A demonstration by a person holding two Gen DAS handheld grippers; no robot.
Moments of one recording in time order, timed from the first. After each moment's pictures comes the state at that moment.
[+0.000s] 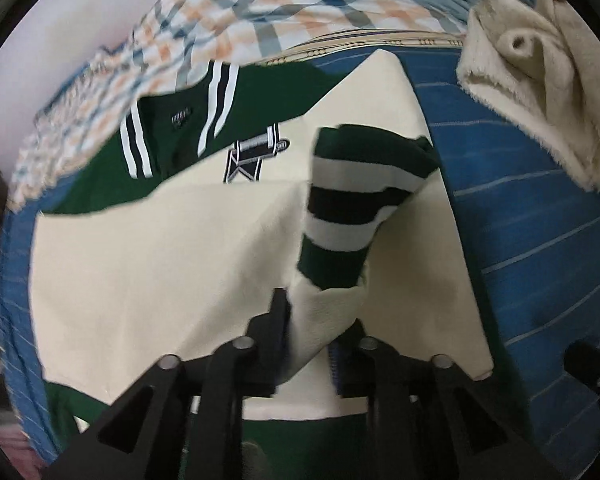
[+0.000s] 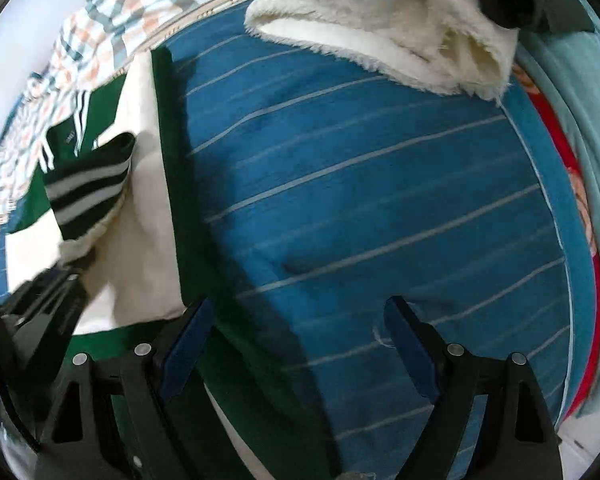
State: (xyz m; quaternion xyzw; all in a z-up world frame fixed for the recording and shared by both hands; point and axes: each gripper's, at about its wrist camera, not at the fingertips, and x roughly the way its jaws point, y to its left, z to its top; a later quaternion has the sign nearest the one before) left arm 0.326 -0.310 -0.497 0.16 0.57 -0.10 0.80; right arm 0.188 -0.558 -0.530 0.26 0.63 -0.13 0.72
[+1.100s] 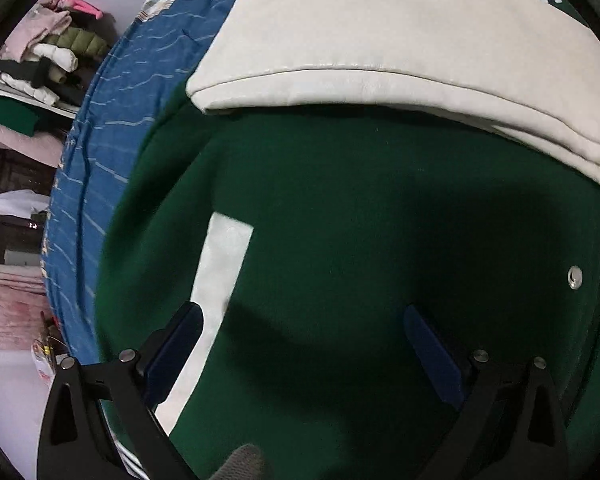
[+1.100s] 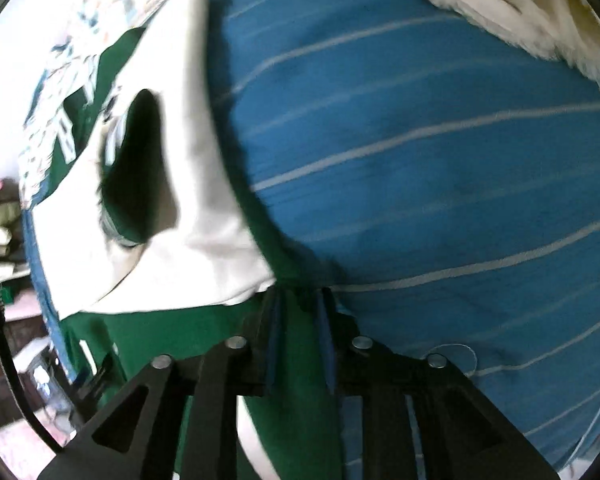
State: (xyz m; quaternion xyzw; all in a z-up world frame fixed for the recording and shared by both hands) left arm 0.242 -0.078 -0.563 0.11 0.65 0.17 0.74; right arm 0.216 -0.531 -0.588 0.28 0.69 -0.01 0.67
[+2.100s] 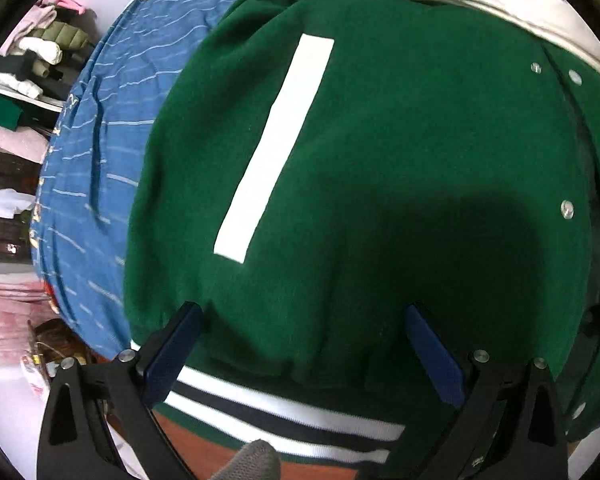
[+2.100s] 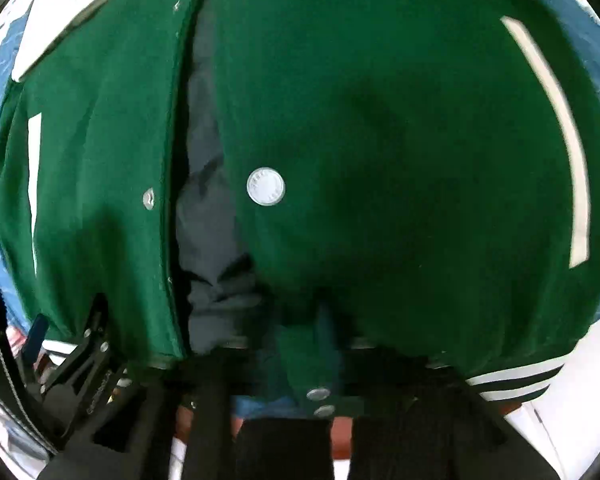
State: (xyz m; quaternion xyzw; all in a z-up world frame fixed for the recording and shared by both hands) left arm 0.117 -0.022 -0.540 0.10 0.66 0.10 0.74; right arm 0.063 -0.209 -0.569 0.17 0.77 -0.07 0.61
